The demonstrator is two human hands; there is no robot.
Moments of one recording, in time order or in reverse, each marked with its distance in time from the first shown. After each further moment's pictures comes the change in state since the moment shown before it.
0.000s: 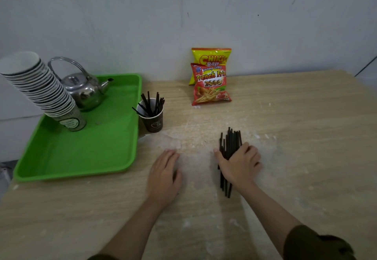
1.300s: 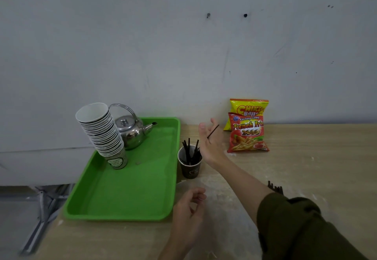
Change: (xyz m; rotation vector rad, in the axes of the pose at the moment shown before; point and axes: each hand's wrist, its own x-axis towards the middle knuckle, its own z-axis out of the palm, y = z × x) left_hand 0.025 0.009 -0.059 -0.726 0.160 -0.269; right_hand 0.024 -0.218 -0.028 0.778 -0.158 -0.514
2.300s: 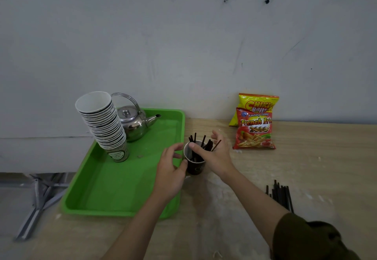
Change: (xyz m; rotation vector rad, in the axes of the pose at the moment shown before) left_hand 0.077 0.026 -0.052 0.125 0.093 0.126; right_hand -0.017 0.022 0.010 -0.015 -0.082 0.117
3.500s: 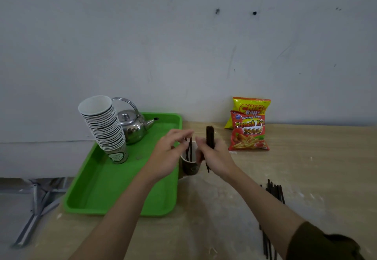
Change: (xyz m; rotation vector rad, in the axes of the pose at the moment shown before) left_hand 0.019 0.051 -0.026 -0.053 -0.271 0.166; right_hand -0.029 -0.037 -0.027 0.225 -0.205 -0.109
